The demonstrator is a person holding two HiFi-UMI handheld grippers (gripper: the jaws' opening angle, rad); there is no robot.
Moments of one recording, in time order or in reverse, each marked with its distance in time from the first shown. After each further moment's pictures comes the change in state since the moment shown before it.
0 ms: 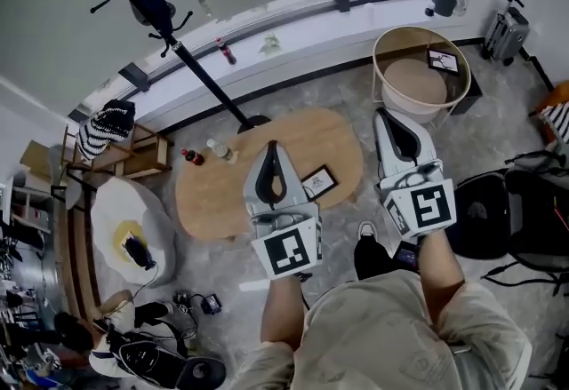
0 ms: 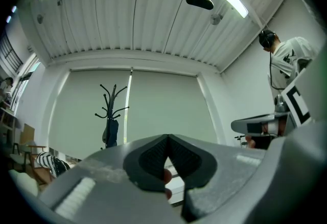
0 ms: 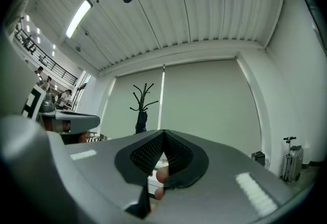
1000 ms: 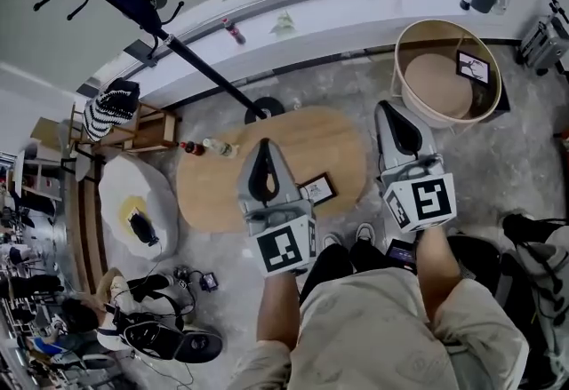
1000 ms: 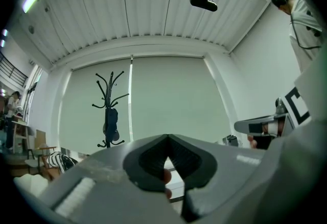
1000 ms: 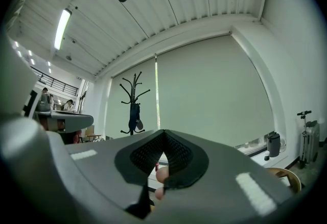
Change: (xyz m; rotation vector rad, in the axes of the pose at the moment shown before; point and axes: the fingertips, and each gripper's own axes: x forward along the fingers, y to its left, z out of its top) left arm 0.139 -0.019 -0.066 0.056 0.139 0.124; right arm 0.126 -0.112 -0.093 0.157 0.086 0.080
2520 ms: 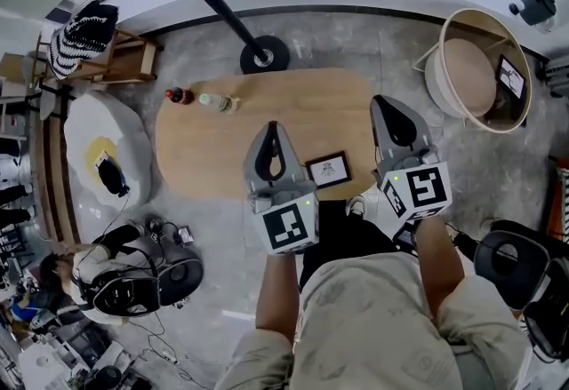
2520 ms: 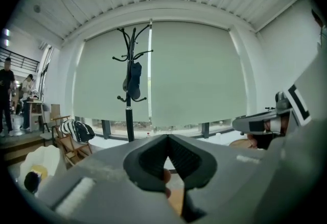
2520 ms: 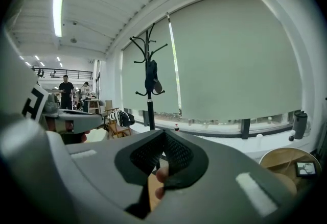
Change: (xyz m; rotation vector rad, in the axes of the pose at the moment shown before) left arm 0.063 0.138 -0.203 -0.140 0.311 0.128; right arm 0.153 0.104 -0.190 -0.006 0.343 0.186
